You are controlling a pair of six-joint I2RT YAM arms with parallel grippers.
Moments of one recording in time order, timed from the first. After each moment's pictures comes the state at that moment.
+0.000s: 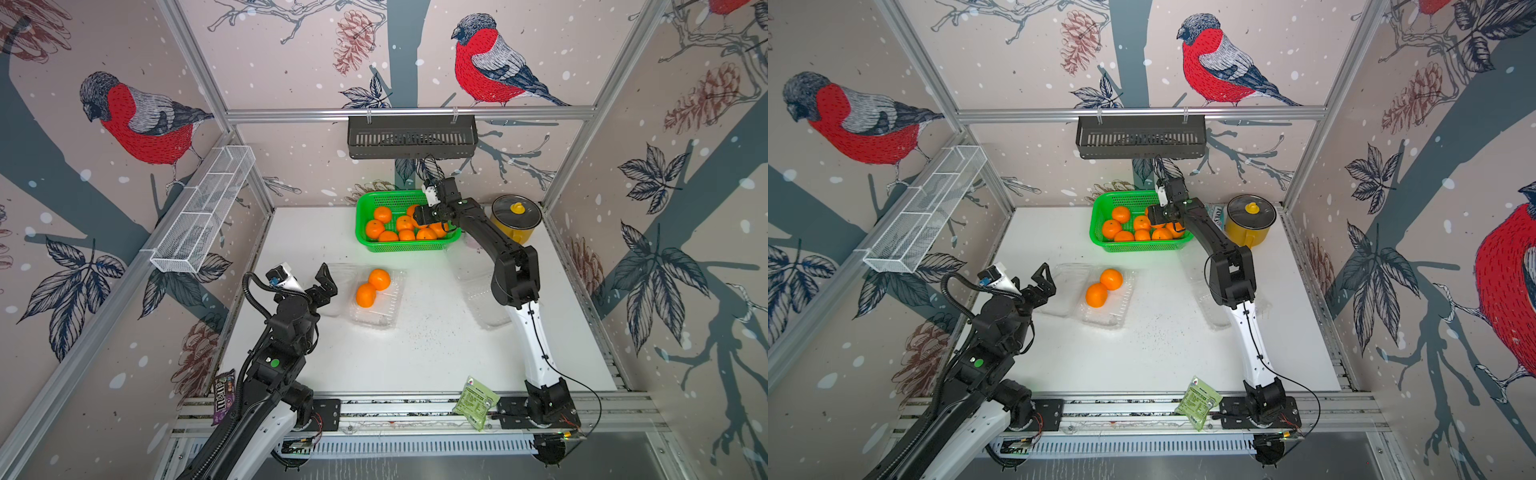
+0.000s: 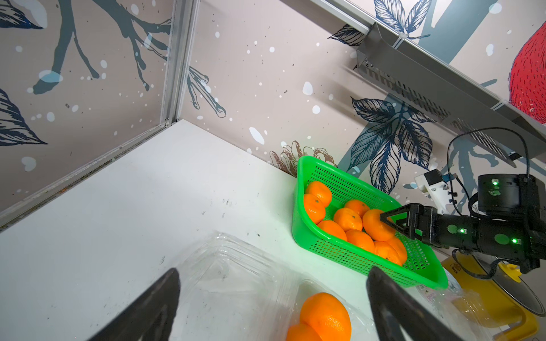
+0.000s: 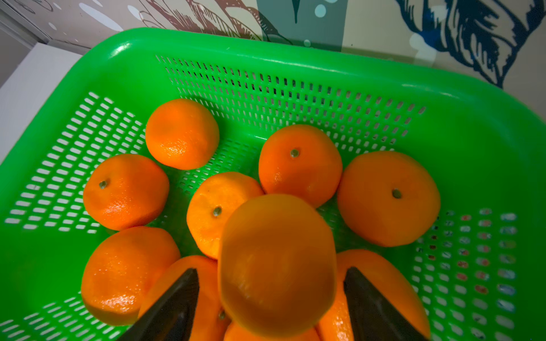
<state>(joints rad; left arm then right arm) -0.39 0.54 0.45 -0.08 -0.46 -0.53 0.41 2.48 2.33 -0.61 -0.16 0.08</state>
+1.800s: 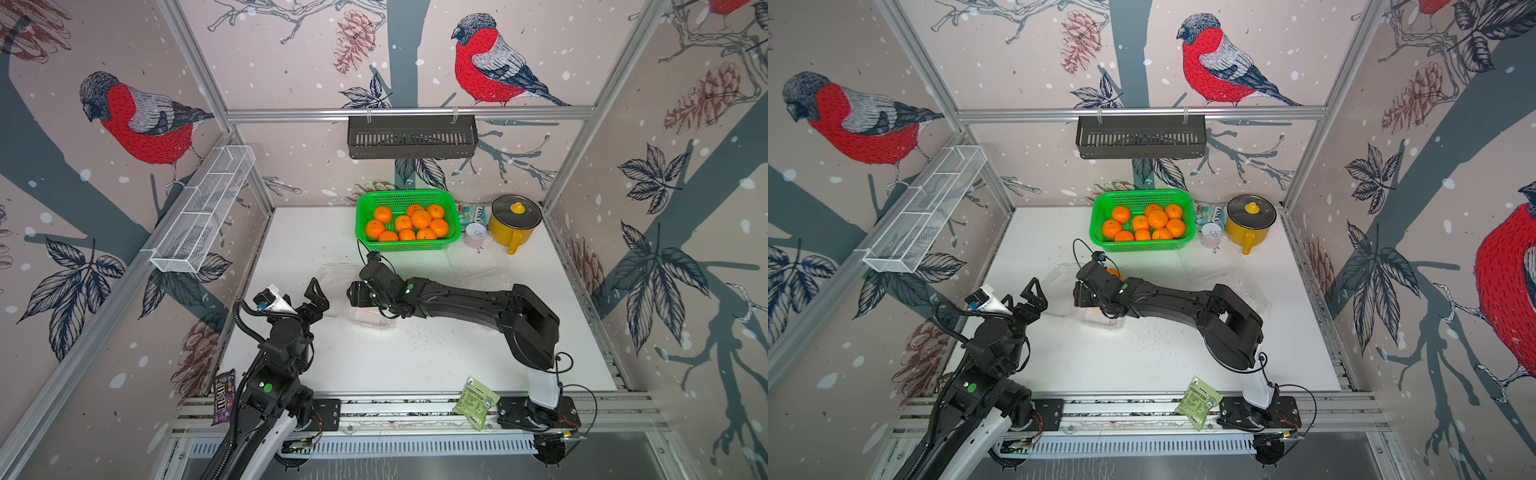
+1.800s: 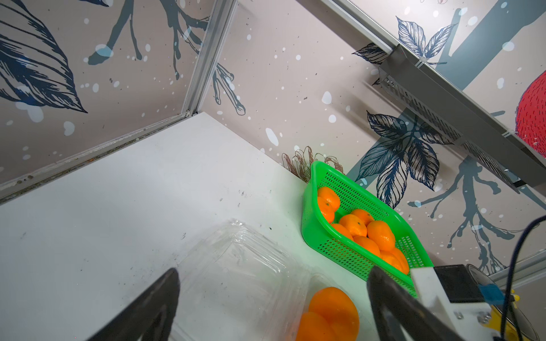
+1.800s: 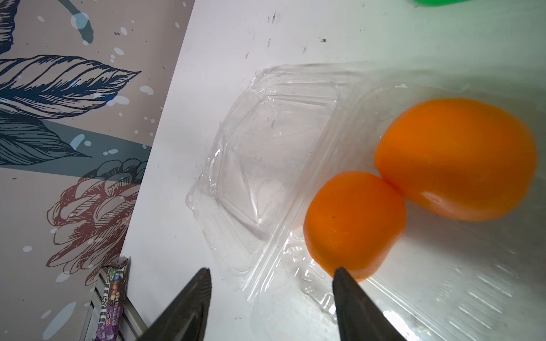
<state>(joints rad) -0.39 0.26 0.31 -0.19 -0.52 -0.63 1.09 1.99 1.49 -0.20 0.08 0.87</state>
